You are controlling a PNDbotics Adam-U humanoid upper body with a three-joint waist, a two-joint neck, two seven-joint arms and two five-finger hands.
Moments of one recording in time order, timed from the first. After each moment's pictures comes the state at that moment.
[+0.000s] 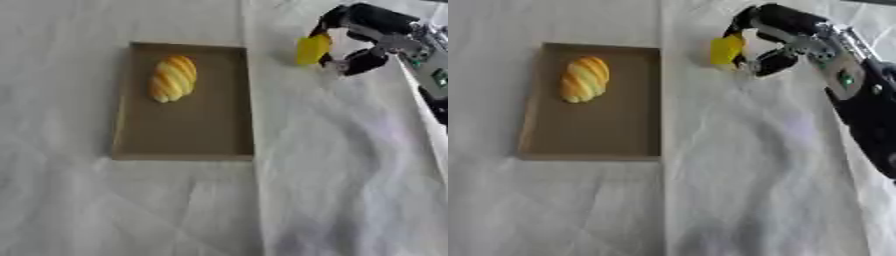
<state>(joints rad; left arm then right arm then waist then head) -0.62 0.42 0.06 -1.98 0.25 -0.43 0.08 -0.81 -0.82 0.13 -1.24 0.48 -0.55 0.19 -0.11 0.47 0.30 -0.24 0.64</state>
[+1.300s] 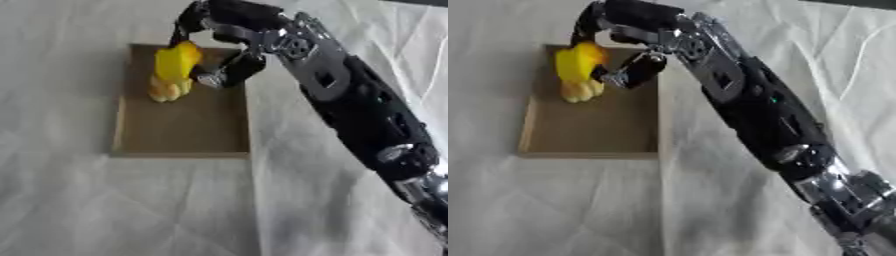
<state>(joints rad) -0.64 0.42 0.03 -1.98 0.27 -0.46 0.04 -0.96 -0.46 0.32 -1.41 0.56 -0.50 0.38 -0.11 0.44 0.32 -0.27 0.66</state>
